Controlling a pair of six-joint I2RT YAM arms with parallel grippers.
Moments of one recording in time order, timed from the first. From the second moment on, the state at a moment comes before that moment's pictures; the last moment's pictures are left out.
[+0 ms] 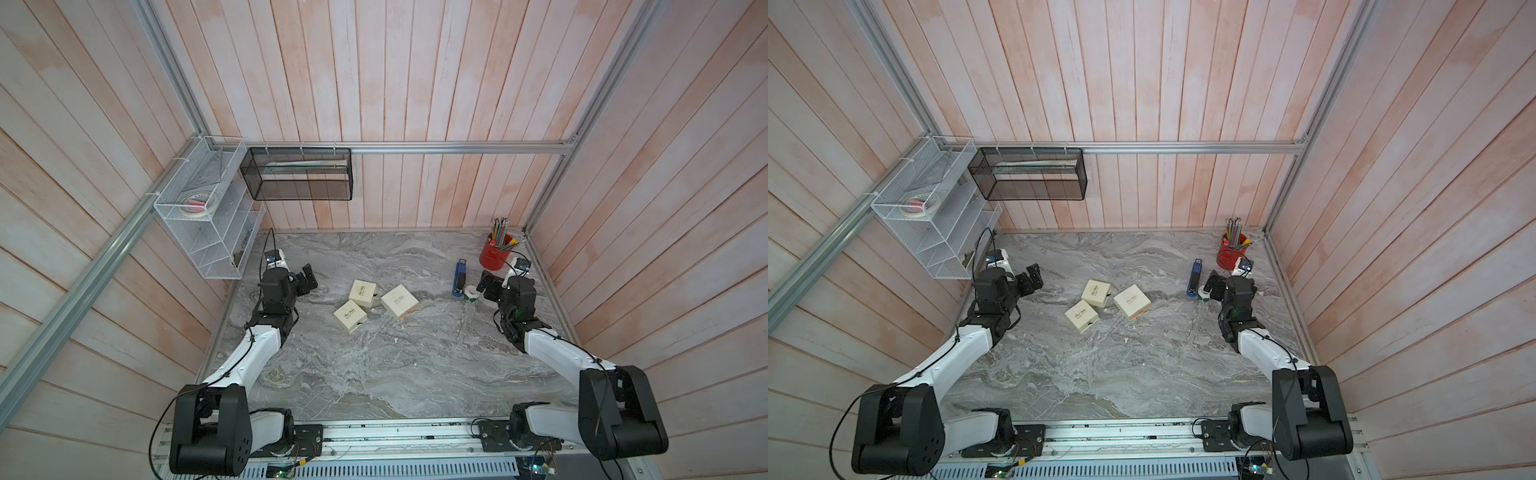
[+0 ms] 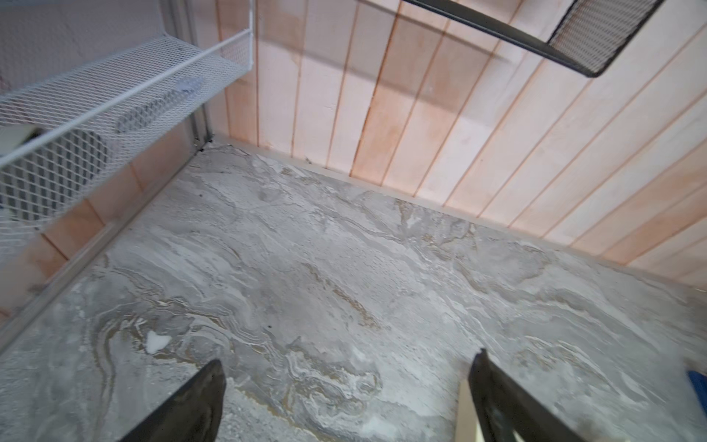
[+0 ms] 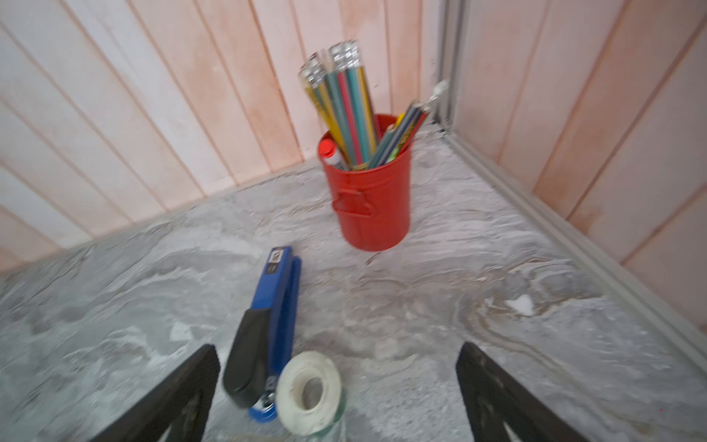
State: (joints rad) left arm -0.04 1.27 0.70 0.21 -0.14 -0.26; right arm 0.09 1.30 0.56 0.43 0.27 0.31
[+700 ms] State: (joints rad) left arm -0.01 1.52 0.32 0.99 -0.09 -0.02; right arm 0.00 1.40 0.40 0.88 0.13 0.03
